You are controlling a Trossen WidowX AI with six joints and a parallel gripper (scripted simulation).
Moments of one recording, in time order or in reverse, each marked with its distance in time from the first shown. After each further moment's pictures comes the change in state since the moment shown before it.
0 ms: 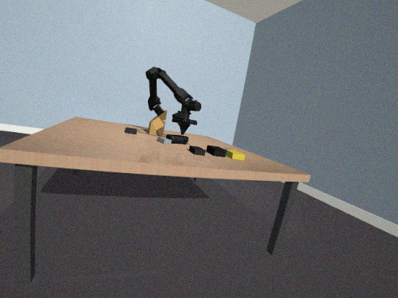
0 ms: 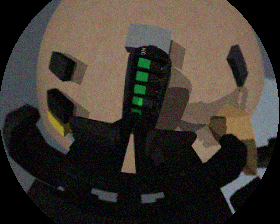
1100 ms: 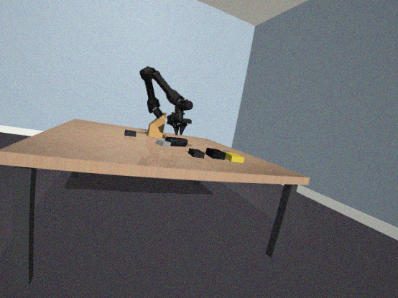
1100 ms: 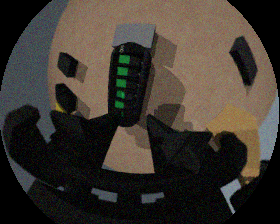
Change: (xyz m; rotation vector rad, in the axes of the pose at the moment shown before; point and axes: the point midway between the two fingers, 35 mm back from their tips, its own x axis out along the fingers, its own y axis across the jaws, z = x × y) arm -0.009 -0.042 -0.002 -0.017 0.042 0.125
